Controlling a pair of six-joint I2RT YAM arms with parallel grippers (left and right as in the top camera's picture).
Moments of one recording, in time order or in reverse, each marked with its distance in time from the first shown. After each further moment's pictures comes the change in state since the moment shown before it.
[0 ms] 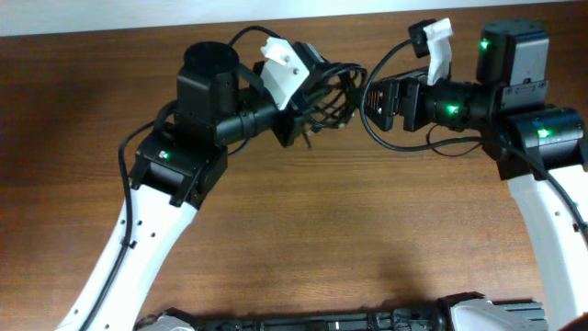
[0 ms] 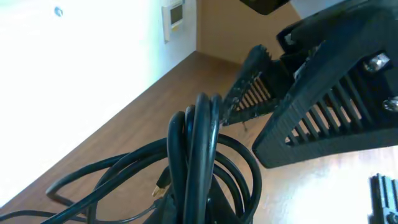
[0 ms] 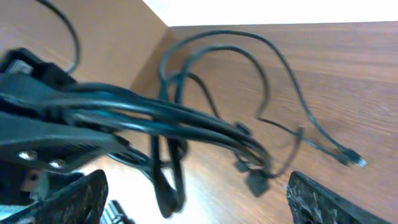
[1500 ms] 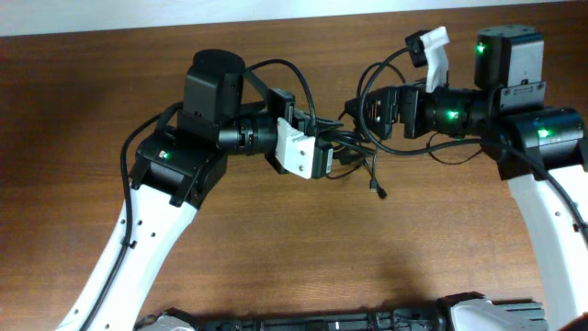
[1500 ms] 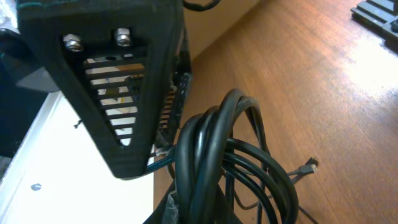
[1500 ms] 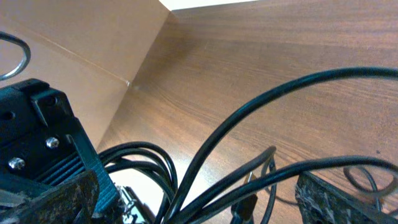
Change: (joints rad) left arm 0.004 0.001 0.000 -0.188 0.274 1.059; right arm 0.000 0.000 0.000 -0.087 -0.045 0.018
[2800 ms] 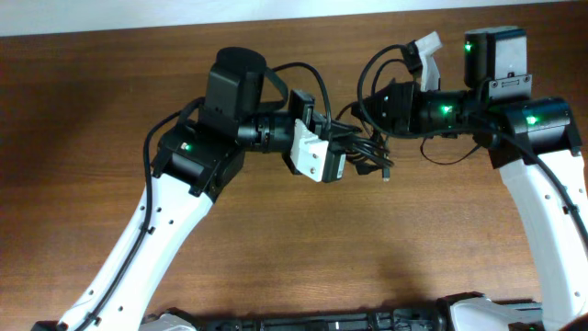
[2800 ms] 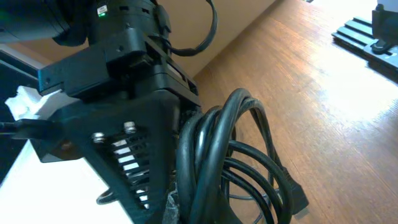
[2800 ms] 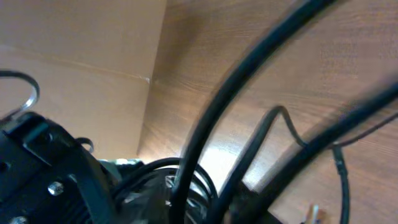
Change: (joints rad) left arm -0.053 0.056 0.000 0.073 0.082 0.007; right arm 0.000 0.050 0.000 -0.063 -0.068 0.213
